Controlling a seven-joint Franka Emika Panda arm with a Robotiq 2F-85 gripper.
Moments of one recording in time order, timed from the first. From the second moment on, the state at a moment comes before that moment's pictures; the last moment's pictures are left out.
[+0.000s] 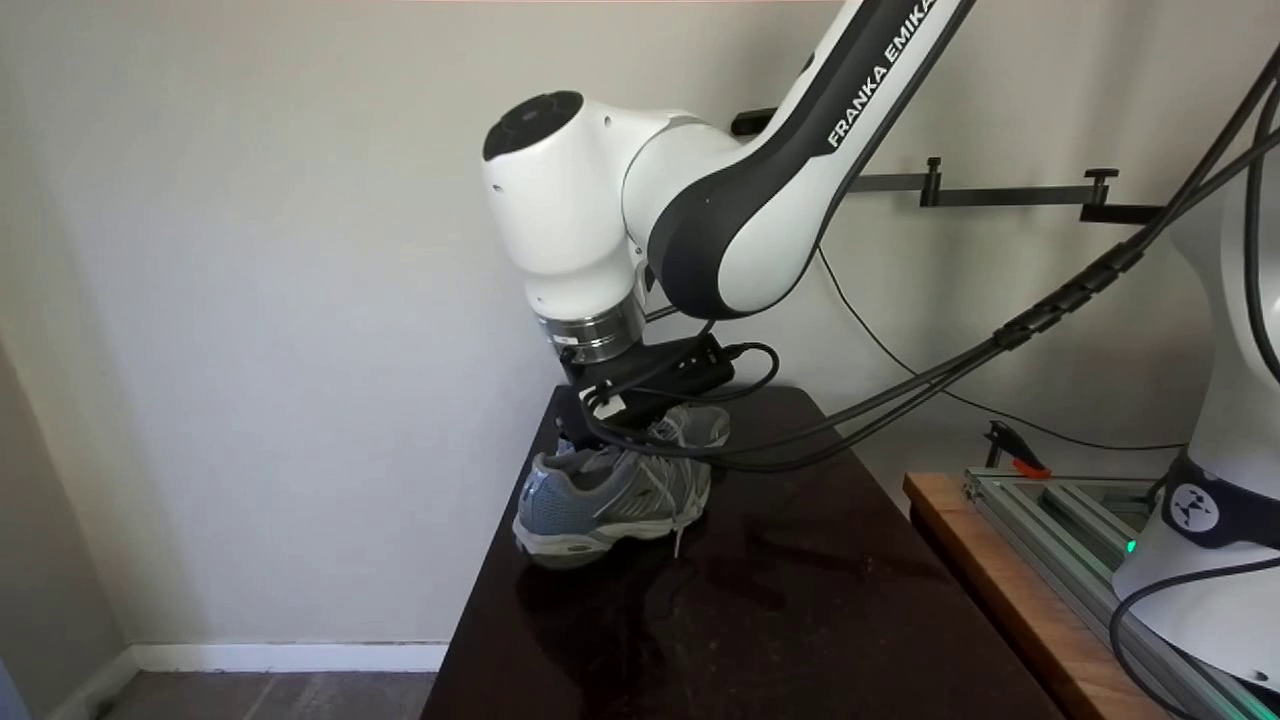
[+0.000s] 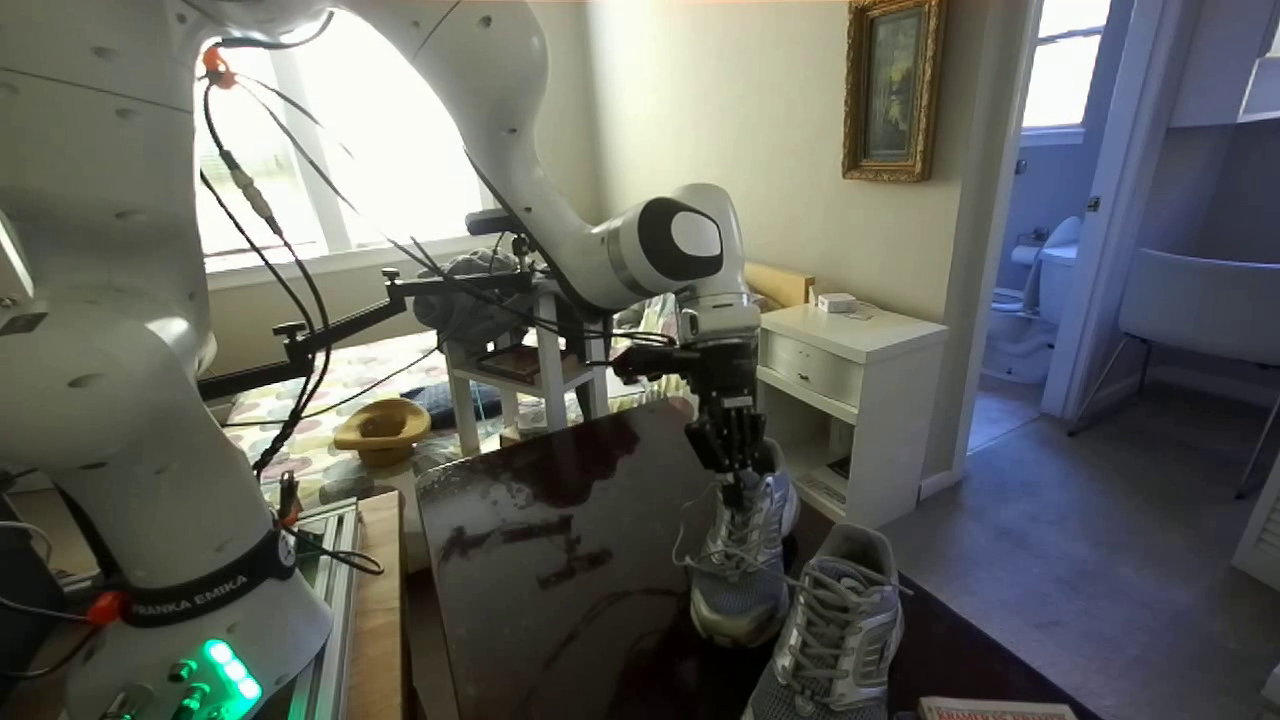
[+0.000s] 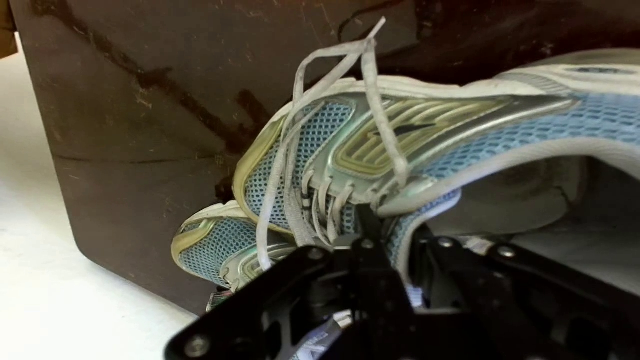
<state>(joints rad) 0.09 0.30 -0.15 -2.18 -0.60 2.28 1.51</state>
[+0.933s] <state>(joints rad) 0.11 0.31 -0.14 -2.16 -0.74 2.20 1.68</state>
